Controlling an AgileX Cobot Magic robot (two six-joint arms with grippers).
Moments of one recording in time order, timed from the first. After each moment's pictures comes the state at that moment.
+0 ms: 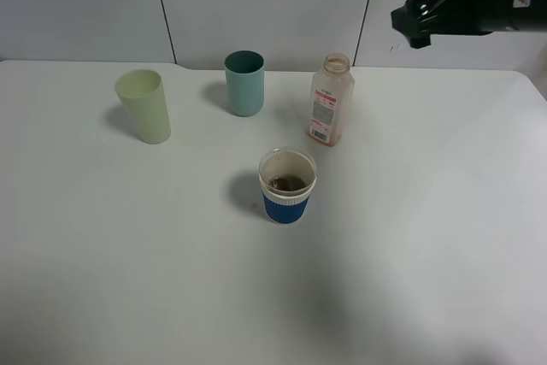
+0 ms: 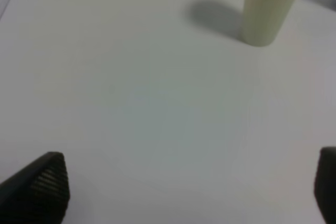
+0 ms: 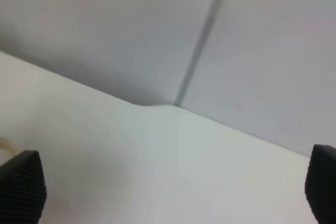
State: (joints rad) left arm 0.04 0.00 -0.51 0.00 1.06 -0.02; right arm 0.18 1.39 -0.84 -0.46 -0.09 0.21
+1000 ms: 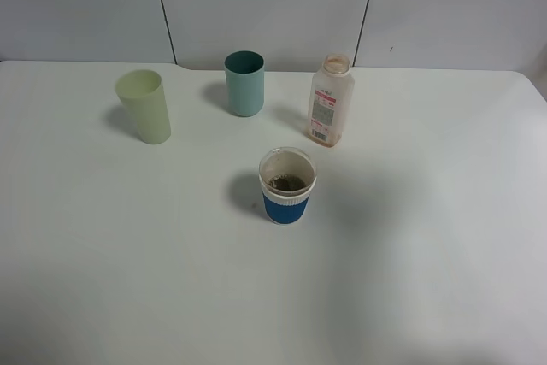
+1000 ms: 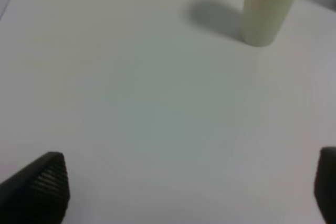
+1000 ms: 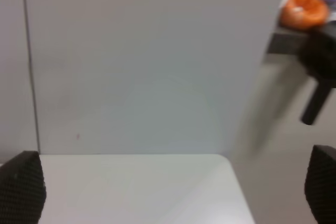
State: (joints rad) left arm 0.04 0.00 -0.51 0.00 1.06 -0.02; right arm -0.03 0.44 -0.62 -0.38 0.34 0.21
